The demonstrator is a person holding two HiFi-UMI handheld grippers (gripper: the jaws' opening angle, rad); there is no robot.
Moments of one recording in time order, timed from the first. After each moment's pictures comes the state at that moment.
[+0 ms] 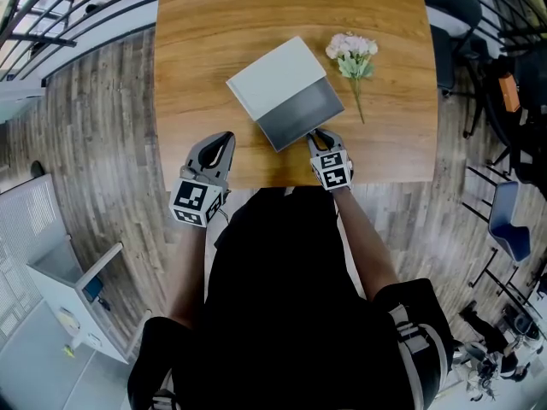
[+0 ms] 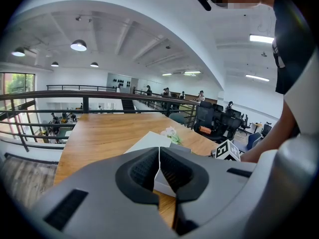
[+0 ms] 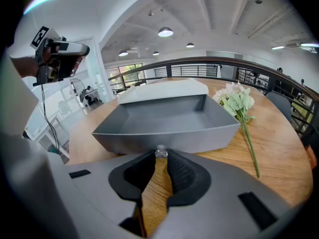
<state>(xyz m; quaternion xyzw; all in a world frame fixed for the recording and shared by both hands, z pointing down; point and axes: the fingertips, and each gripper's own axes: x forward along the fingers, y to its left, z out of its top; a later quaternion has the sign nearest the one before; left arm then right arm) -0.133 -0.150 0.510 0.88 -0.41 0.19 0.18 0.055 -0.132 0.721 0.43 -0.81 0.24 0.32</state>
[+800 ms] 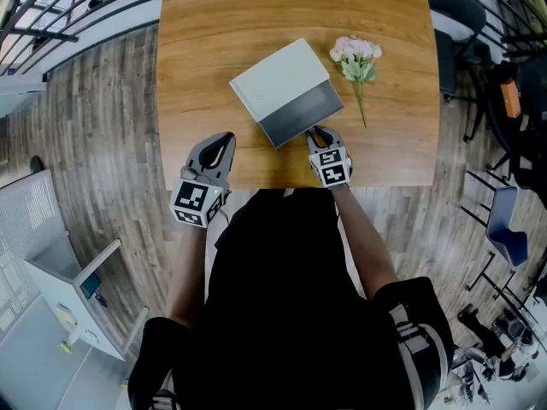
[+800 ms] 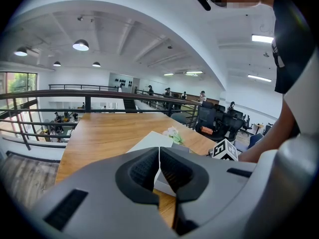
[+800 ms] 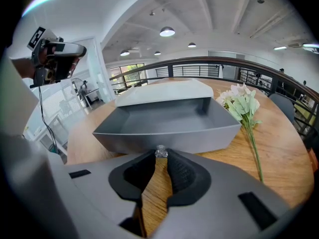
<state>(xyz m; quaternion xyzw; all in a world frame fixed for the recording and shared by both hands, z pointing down) -0.139 -0.154 0.511 0.87 -0.41 0.19 0.18 0.045 -0.150 0.722 0.43 -0.81 0.24 0.32</state>
